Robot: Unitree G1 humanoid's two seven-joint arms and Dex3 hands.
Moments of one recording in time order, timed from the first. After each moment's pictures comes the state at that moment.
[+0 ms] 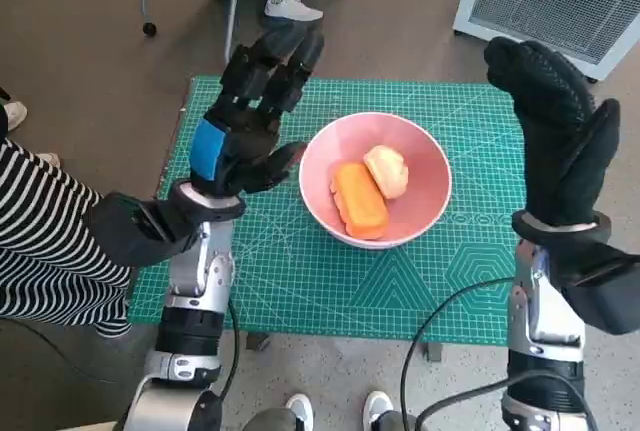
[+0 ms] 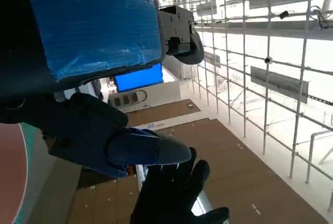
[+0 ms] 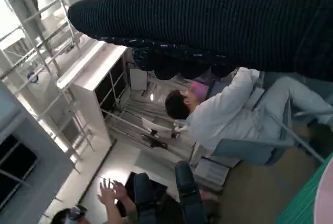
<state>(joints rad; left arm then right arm) -0.64 0.06 0.12 0.38 -0.36 -0.44 -0.52 -0.52 -0.18 -0.15 0.13 0.20 -0.43 0.21</state>
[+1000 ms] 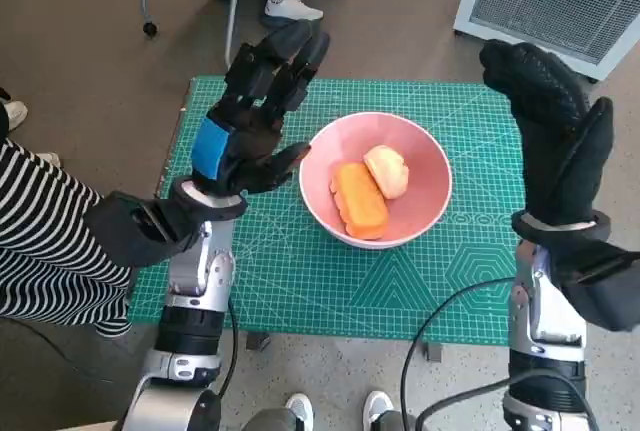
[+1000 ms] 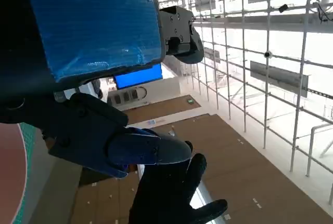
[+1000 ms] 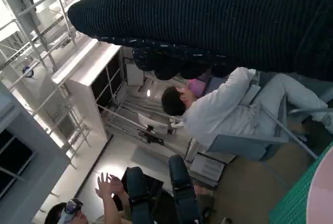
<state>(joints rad) -0.64 0.06 0.11 0.37 -0.35 -0.43 -0.52 -0.52 -0.19 -0.15 0.14 0.19 -0.42 0.22</state>
